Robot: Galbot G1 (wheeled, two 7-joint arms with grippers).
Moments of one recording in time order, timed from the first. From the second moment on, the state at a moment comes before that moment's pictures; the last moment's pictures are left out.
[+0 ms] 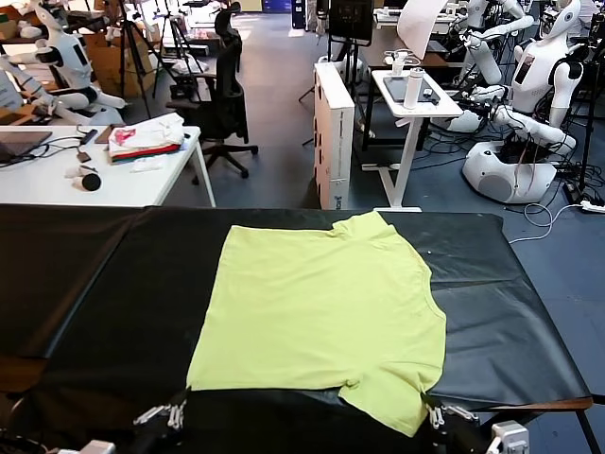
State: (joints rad) left arm 2.03 -1.09 -0.66 -2.27 -0.54 0.25 -0.08; right arm -2.06 1.03 0.68 2.42 0.61 -0.53 0.18
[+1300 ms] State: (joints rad) left arm 1.73 -1.14 -0.64 -2.15 -0.64 0.15 -0.09; right arm -1.51 0.99 0.57 2.10 0.68 -0.44 0.14
